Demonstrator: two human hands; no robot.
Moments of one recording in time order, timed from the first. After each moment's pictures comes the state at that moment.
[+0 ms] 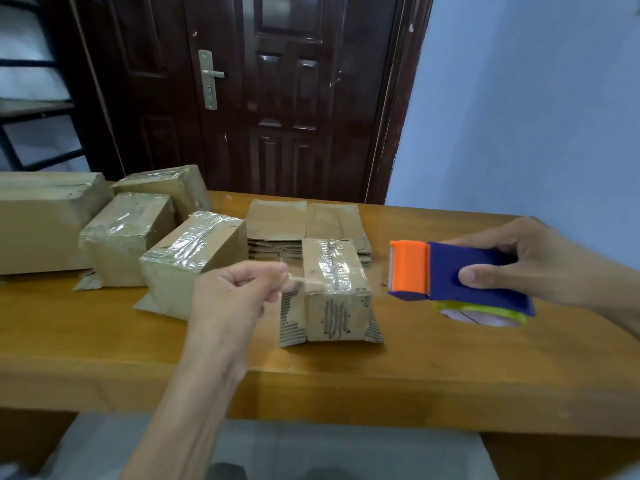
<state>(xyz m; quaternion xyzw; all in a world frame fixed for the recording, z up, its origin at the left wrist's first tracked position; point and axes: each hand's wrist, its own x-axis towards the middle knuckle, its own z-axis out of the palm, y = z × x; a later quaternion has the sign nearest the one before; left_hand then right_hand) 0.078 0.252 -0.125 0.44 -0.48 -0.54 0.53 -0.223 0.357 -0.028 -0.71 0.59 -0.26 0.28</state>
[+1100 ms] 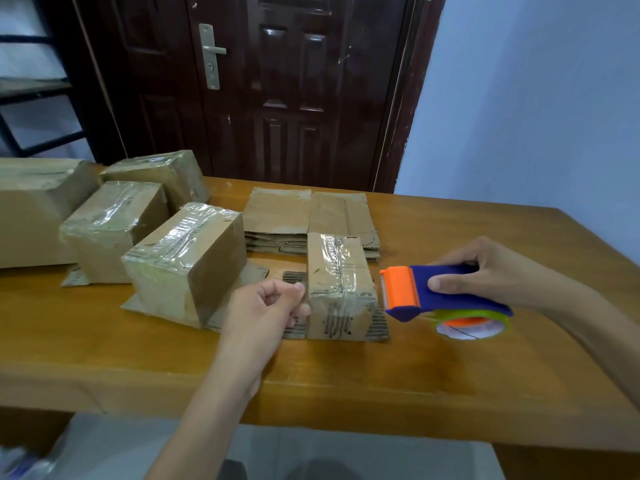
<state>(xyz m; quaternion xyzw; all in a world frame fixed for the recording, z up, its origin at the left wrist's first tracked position) 0.050 0.222 -0.169 0.49 -0.55 -0.52 0.42 -0.256 0.285 -0.085 -0.67 0.64 -0.22 0.31</state>
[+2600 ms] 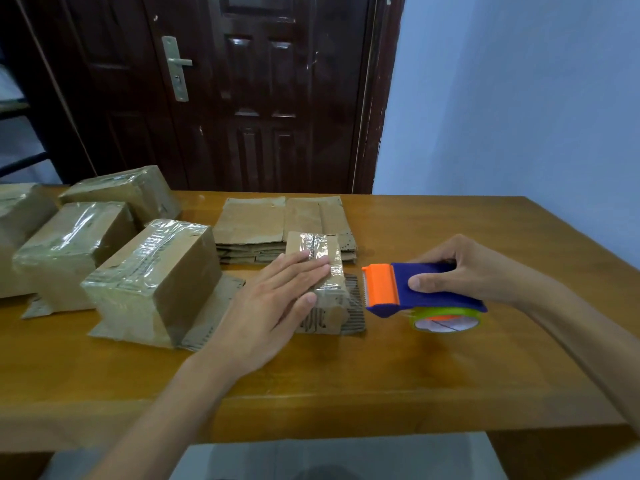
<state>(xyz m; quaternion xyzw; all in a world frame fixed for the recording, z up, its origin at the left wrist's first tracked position) 0.033 0.172 -0.190 0.22 -0.91 -0.12 0.33 -0.276 0.288 -0.101 -0.68 0.63 -0.24 0.30</state>
